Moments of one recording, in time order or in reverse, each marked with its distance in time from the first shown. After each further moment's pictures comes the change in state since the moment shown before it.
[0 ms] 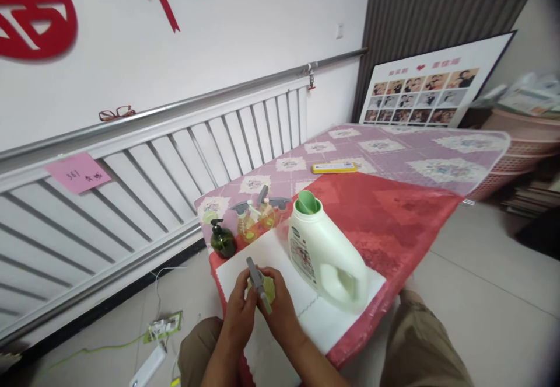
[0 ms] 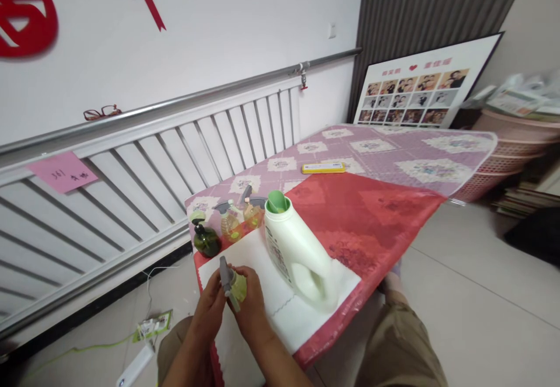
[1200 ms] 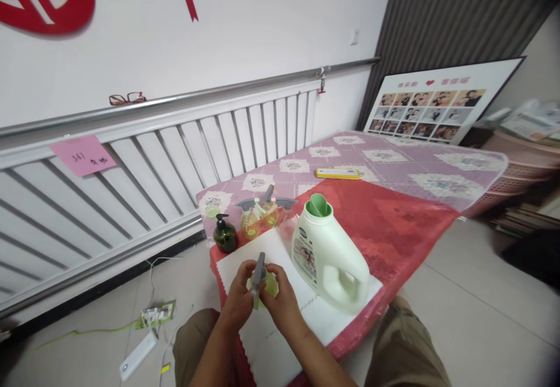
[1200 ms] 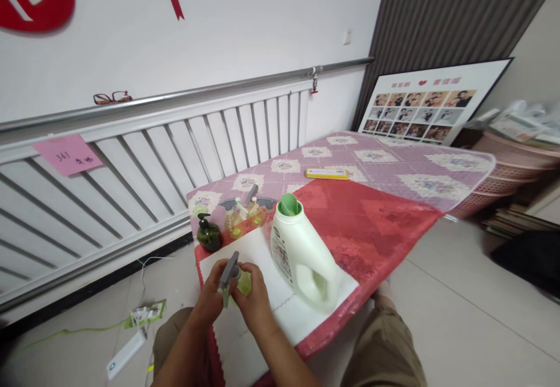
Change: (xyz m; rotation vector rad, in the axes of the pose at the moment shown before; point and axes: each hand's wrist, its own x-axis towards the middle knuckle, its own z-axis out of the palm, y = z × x) left_hand 0.010 0.021 -0.008 -0.055 -0.101 0.052; right_hand 0.006 0.000 -0.006 -0.165 -0.049 0.038
